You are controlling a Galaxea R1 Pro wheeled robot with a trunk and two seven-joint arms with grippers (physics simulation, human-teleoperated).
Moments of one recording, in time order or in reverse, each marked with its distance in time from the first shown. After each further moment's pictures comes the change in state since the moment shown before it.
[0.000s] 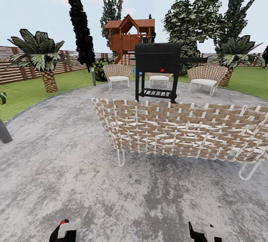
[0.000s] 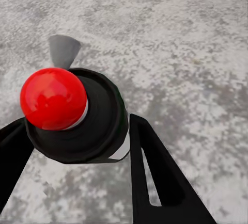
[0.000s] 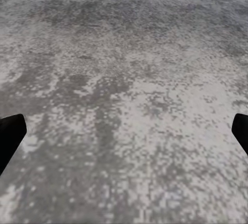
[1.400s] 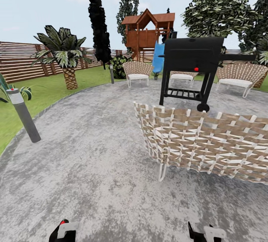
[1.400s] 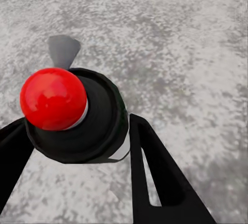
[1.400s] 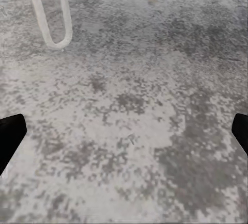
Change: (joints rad) left arm 0.000 0.001 0.002 0.001 0.002 0.000 0.000; right arm 0.000 0.003 0.002 0.001 0.001 0.000 0.001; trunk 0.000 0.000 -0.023
